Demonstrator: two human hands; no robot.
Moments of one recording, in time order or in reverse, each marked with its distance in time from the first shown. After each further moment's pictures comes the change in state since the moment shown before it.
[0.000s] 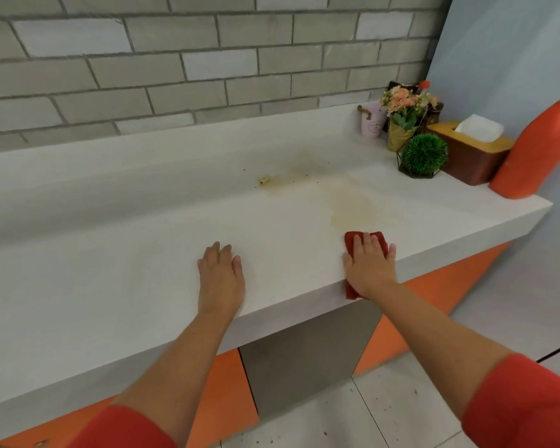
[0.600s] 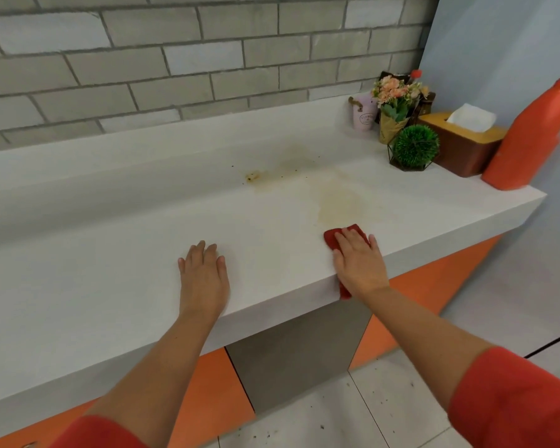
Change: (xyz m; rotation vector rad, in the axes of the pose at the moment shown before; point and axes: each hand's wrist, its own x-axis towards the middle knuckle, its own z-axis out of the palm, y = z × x) left_hand -0.002 0.005 0.002 0.167 0.076 0.065; right_hand 0.006 0.019 0.014 0.102 0.179 -0.197
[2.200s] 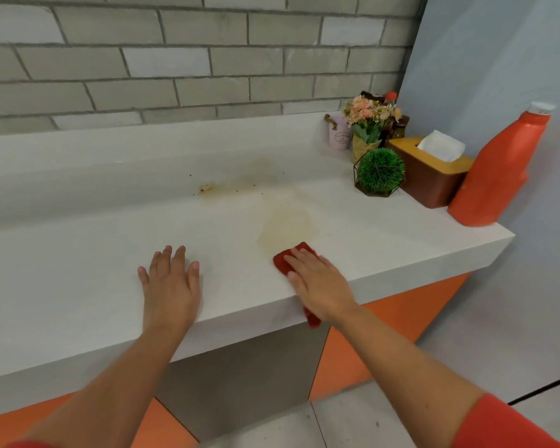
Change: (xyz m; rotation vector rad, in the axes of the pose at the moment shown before) left_hand 0.001 0.100 0.046 0.091 0.053 -0.149; right_hand 0.031 0.080 -0.017 0.073 -0.116 -0.341
